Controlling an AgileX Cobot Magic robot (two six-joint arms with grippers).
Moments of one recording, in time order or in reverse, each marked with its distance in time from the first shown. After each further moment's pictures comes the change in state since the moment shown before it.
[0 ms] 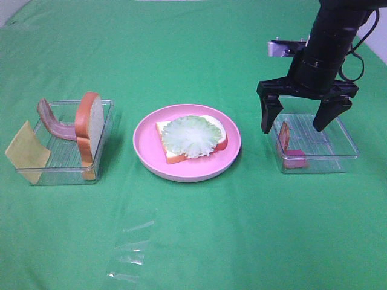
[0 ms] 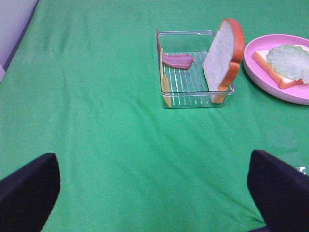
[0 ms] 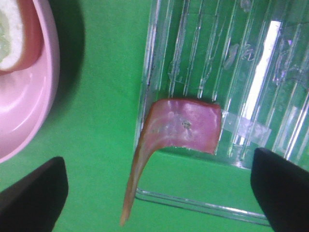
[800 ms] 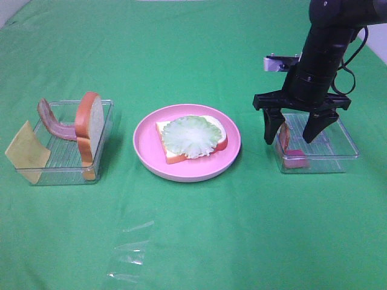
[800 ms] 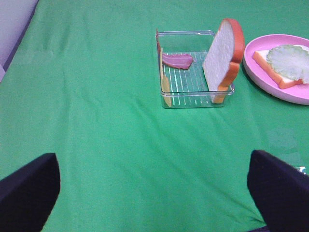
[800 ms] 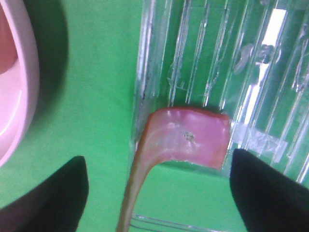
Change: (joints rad) left arm 0.000 0.000 0.000 0.000 0.000 0.000; right arm 0.000 0.051 0.003 0.007 -0.021 0.000
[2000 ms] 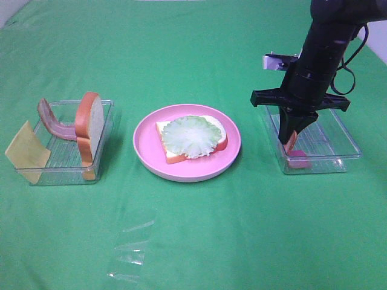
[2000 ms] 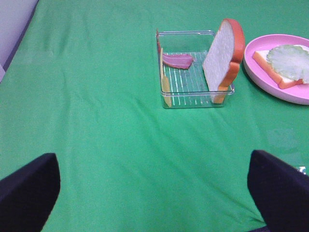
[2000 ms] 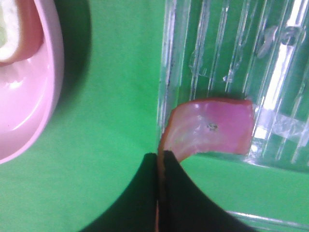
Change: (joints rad) left arm 0.000 0.000 0.000 0.000 0.000 0.000; right arm 0.000 -0.014 -0.007 0.052 0.049 0.000
